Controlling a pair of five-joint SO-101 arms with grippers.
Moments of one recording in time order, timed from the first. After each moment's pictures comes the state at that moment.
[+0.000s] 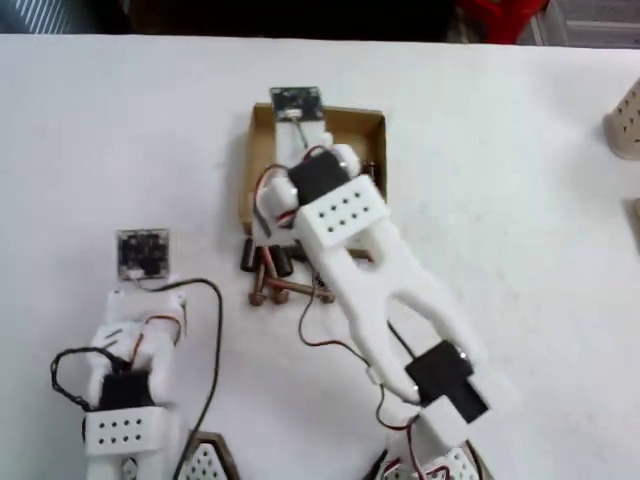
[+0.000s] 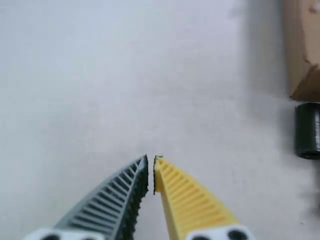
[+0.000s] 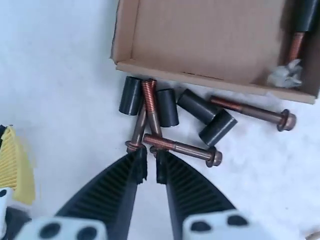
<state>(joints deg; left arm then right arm) -13.1 -87.2 97.7 38.0 6.5 -36.9 6.1 -10.1 86.7 -24.0</state>
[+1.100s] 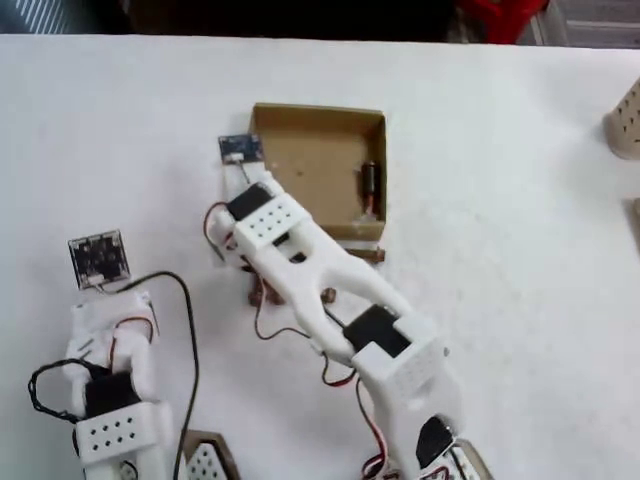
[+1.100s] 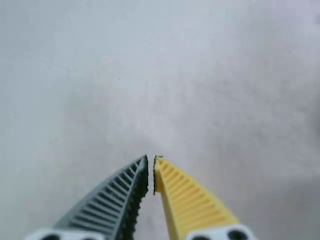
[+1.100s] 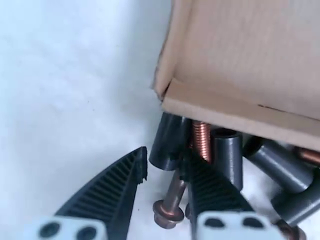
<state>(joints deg) -24.7 -87.2 97.7 38.0 6.5 -42.7 28.0 -10.3 66.6 -27.3</state>
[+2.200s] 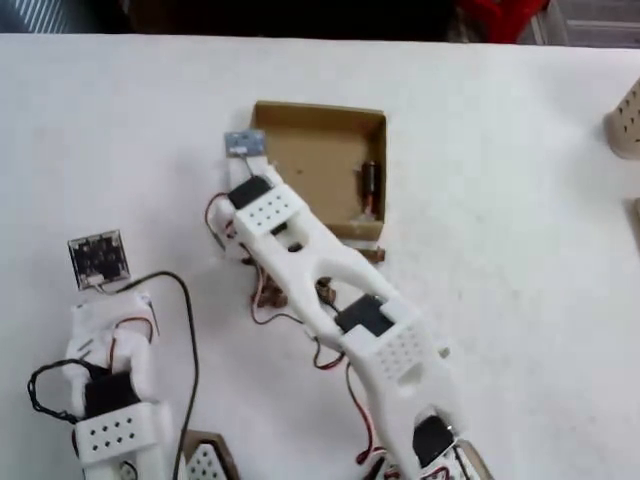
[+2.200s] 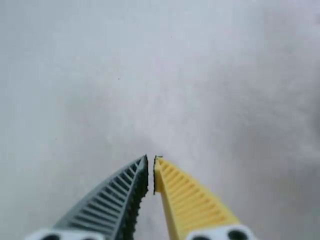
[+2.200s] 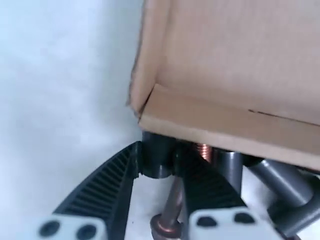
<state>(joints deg) -24.7 -87.2 97.7 38.0 6.5 -41.0 35.8 -19.2 70.4 -27.3</state>
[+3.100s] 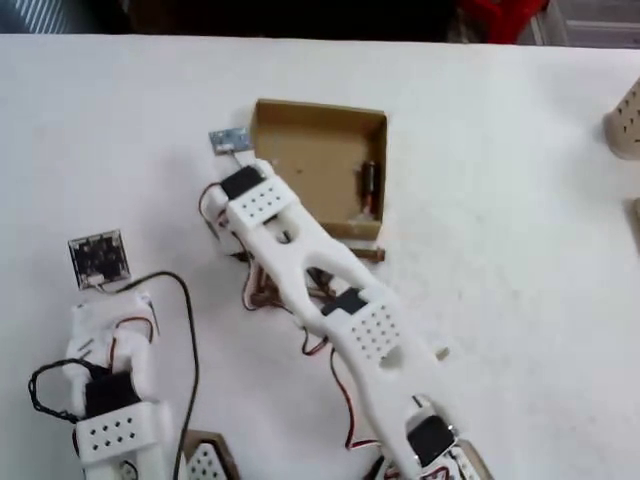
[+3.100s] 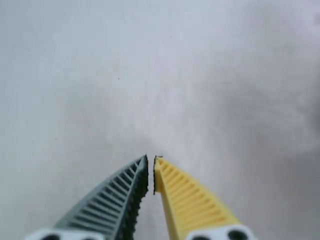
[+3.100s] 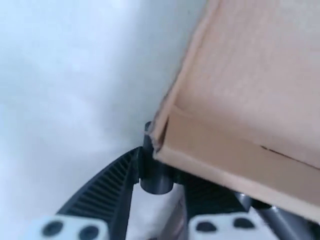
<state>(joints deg) -24.7 -87.2 97.7 38.0 6.5 -40.4 49.6 -39.6 81.0 -19.4</state>
